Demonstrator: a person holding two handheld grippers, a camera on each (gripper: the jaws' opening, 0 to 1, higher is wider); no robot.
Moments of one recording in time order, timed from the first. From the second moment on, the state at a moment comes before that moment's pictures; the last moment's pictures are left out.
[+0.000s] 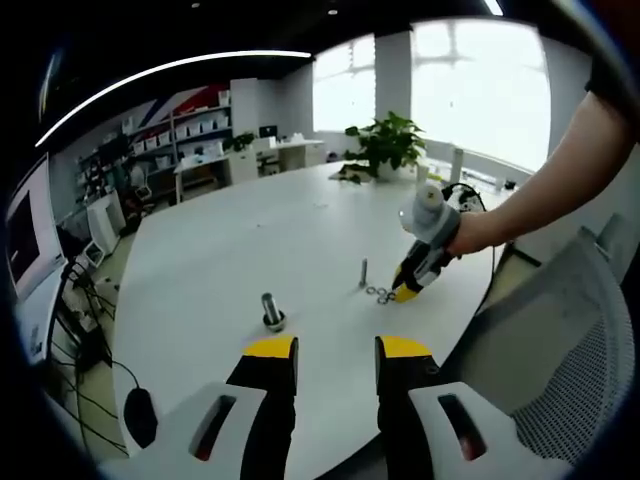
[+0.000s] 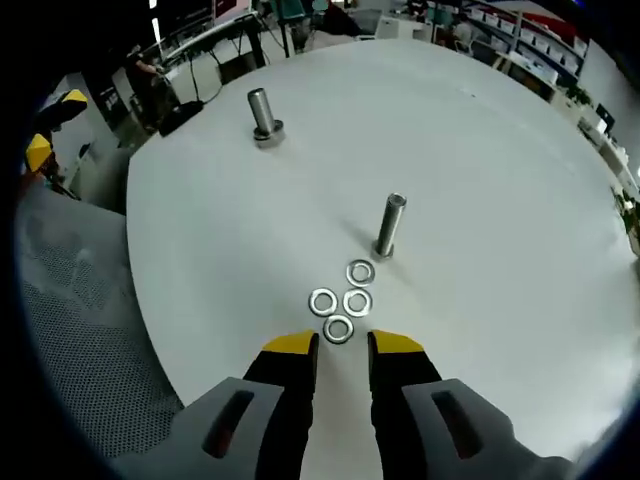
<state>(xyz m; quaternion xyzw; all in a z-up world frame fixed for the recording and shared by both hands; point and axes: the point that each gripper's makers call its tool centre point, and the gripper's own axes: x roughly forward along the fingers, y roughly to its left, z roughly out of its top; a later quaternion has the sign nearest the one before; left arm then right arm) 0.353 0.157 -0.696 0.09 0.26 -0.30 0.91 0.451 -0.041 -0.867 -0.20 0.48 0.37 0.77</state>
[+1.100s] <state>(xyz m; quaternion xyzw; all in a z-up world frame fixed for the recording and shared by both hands) 0.352 0.157 -0.699 0.09 0.27 -0.30 0.91 0.446 -0.028 -0.869 -0.34 0.53 0.42 0.65</state>
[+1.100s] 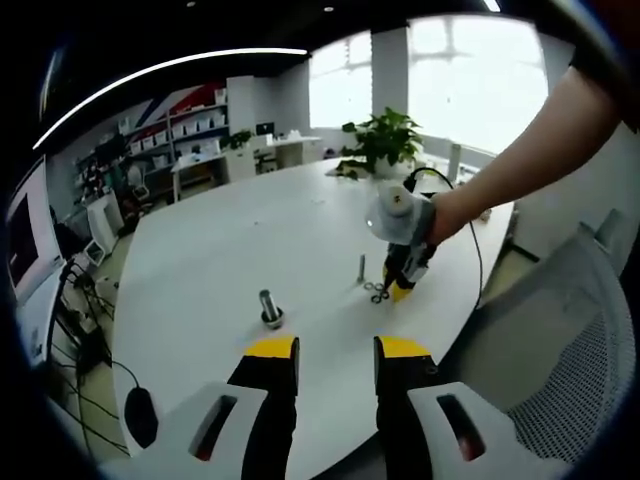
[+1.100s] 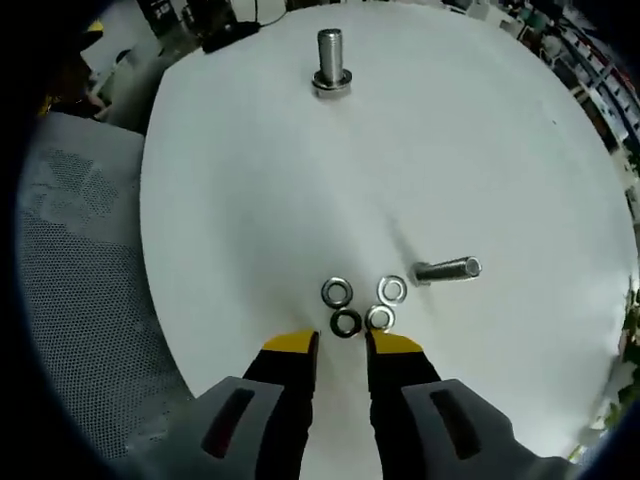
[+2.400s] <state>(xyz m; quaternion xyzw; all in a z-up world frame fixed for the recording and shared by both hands) 0.353 0.162 -0.702 0.08 0.28 -0.29 0.91 0.448 -0.019 -0.870 -0.44 0.54 0.42 0.59</state>
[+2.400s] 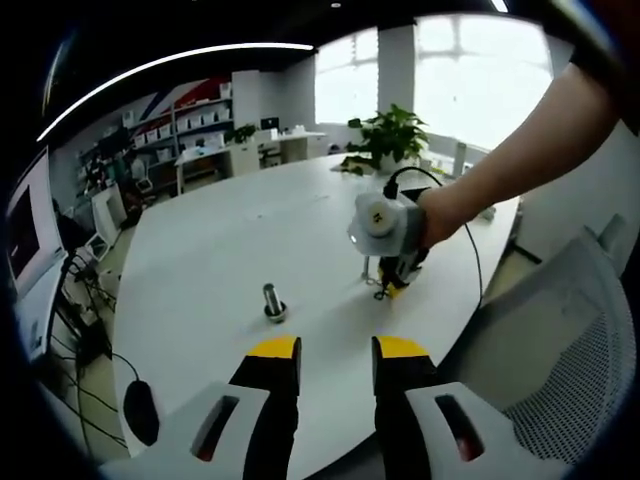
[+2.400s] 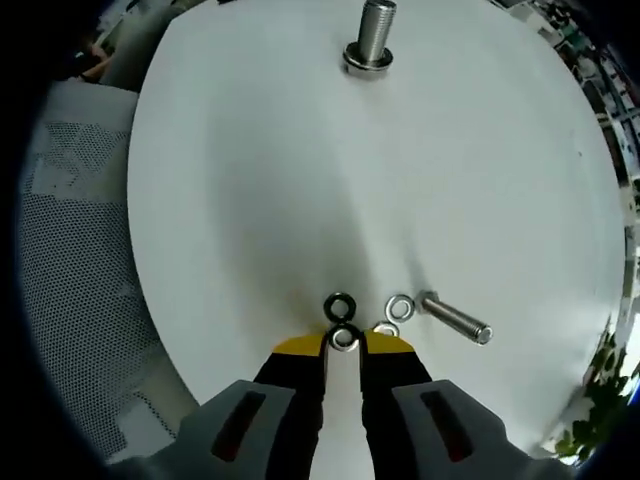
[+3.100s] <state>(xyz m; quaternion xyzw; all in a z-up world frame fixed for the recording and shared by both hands) 0.353 0.163 -0.704 0.09 0.28 -0.29 0.91 0.458 -0.038 -0.847 -0.29 0.49 0.39 0.73</state>
